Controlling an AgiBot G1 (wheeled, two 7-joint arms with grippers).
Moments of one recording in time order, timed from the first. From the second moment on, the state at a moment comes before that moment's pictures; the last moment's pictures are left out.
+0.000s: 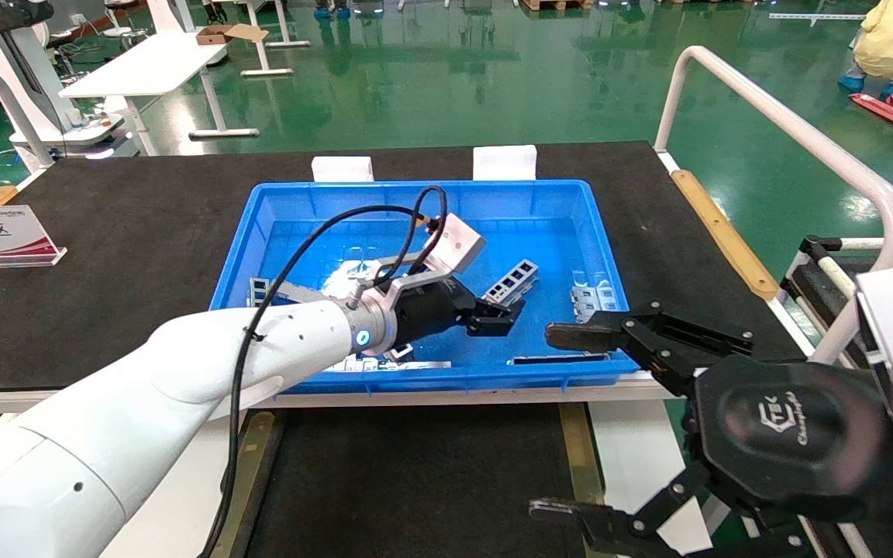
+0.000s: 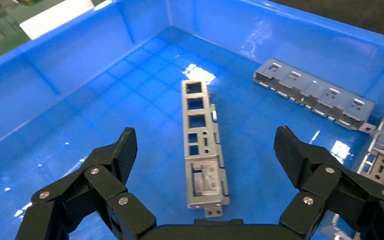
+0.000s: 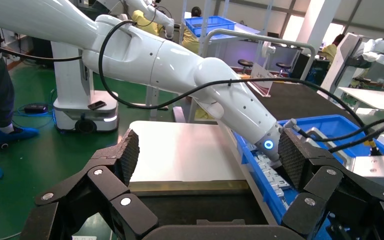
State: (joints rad) left arm -1.49 1.37 1.06 -0.60 1.23 0.44 -0.35; right arm 1.09 -0.59 -0.33 1.28 -0.70 -1.48 0.16
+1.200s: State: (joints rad) left arm -1.52 1.37 1.38 -0.64 1.03 0.29 -0.44; right arm 1.09 -0.59 -0.33 1.28 -0.70 -1.47 0.16
